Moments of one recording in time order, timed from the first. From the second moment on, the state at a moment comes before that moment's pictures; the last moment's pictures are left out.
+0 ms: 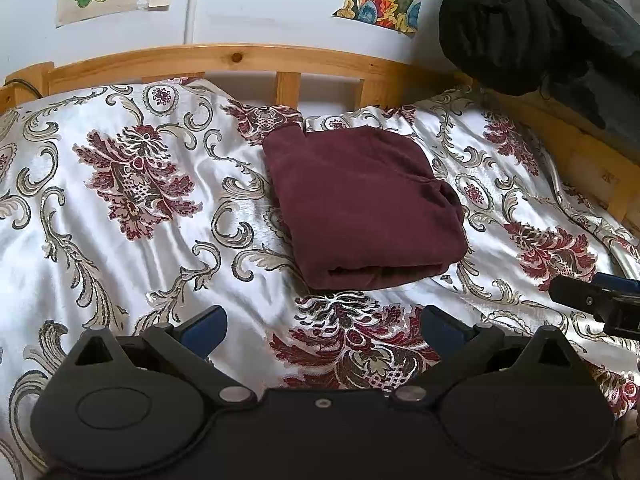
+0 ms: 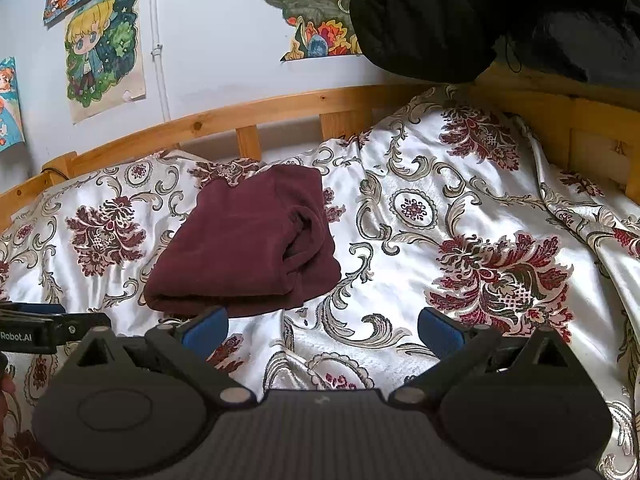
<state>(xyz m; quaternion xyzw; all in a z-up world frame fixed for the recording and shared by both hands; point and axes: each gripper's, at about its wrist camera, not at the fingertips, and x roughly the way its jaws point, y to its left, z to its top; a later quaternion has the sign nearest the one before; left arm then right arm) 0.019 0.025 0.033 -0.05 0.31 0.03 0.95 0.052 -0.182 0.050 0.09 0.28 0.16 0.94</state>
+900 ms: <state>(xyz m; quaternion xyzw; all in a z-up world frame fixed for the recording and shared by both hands) 0.020 0.026 0.031 -0.06 0.32 0.03 0.95 0.055 -0.181 0.047 0.08 0.30 0.16 0.94</state>
